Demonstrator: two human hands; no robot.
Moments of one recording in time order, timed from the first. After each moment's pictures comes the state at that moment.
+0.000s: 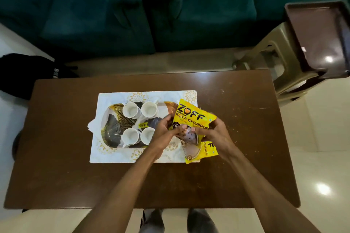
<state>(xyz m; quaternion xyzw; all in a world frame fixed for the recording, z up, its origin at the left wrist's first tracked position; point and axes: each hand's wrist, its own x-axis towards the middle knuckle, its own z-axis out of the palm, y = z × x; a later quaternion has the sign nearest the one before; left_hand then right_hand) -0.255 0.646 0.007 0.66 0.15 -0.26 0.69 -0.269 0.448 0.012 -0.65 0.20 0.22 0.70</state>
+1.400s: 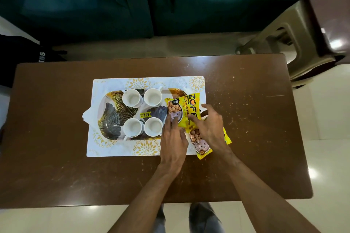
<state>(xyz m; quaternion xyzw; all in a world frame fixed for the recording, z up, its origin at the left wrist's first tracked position) -0.305 0.637 -0.020 0.93 0.08 -0.15 0.33 -0.266 0.508 -0.047 -0.87 0.23 0.12 0.41</state>
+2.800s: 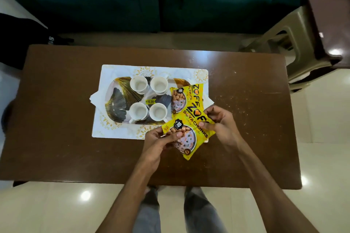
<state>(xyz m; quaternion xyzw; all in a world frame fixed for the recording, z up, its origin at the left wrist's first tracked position) -0.360 0.707 -0.005 0.55 0.29 -0.25 0.74 -0.309 0.491 0.024 -0.66 0.17 0.24 0.70</state>
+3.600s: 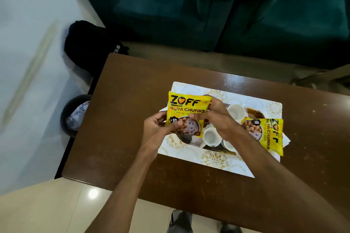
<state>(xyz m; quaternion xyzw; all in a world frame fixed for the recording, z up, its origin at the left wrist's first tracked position) -0.279 0.944 0.014 0.63 0.24 -0.08 0.74 -0.192 0.753 0.023 -0.66 0.08 0.34 0.66</state>
